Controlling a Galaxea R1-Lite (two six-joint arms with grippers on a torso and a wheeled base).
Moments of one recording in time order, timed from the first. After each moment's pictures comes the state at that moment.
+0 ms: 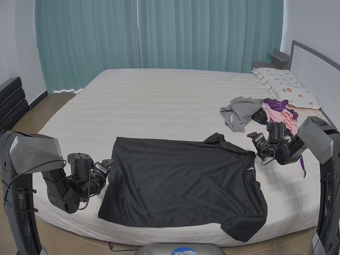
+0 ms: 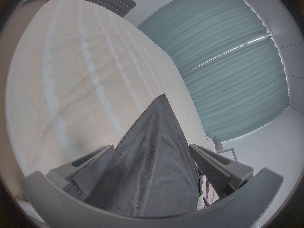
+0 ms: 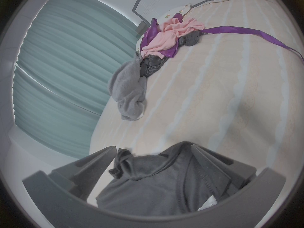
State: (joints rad) left arm -0.18 2.30 -0.55 -1.24 0.05 -1.16; right arm 0.03 2.49 -1.29 -0.66 0.01 1.01
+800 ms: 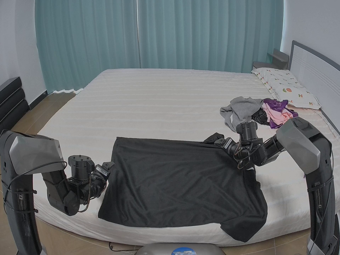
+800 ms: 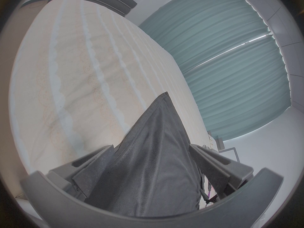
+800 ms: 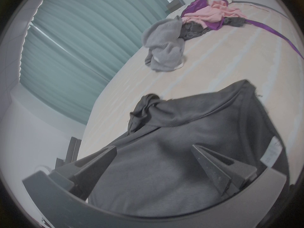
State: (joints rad) left arm -0.20 2.29 -0.52 -1.24 0.06 -1.16; right arm 0.25 2.54 -1.46 -0.46 0.03 0.86
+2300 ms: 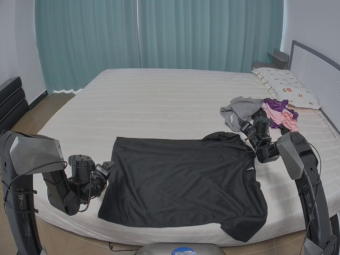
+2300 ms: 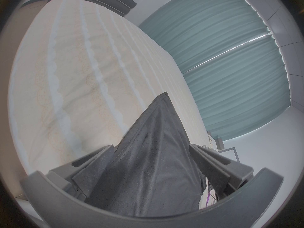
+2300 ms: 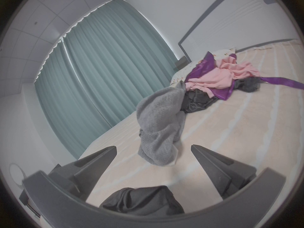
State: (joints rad) left arm -0.20 2.29 -0.52 -1.24 0.06 -1.16; right arm 0.07 2.86 -1.92 -0.79 -0.17 0.63
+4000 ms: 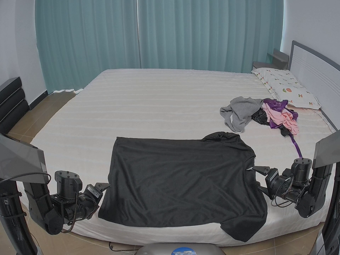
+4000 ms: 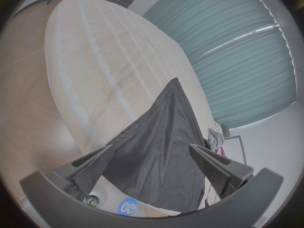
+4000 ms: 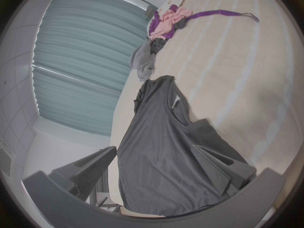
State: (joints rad) left arm -0.23 2.12 -0.17 -1.28 0.00 -1.17; right arm 0.08 2.24 -0.21 -1.55 0.26 1.07
